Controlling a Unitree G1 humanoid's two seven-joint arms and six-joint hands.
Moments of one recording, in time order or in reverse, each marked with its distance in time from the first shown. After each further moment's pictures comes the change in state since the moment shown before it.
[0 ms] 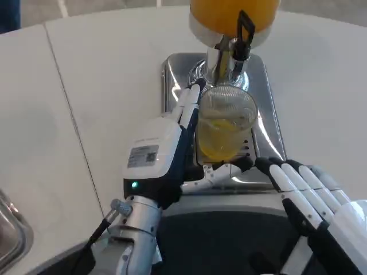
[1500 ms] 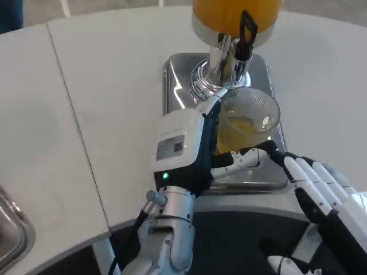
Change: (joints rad) left arm -0.133 -0.170 -0.045 0.192 -0.044 0.077 0.121; right arm -0.038 0.033 -0.001 -0.046 0.016 0.144 0.090
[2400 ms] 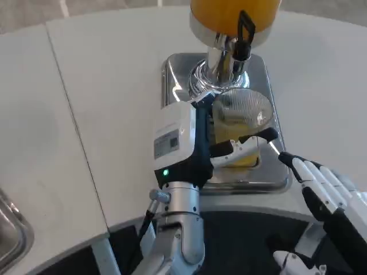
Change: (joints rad) left arm -0.030 -0.074 0.057 0.039 -0.050 0.028 0.100; right arm -0.010 0.009 0.003 -0.019 0.022 0.087 0.051
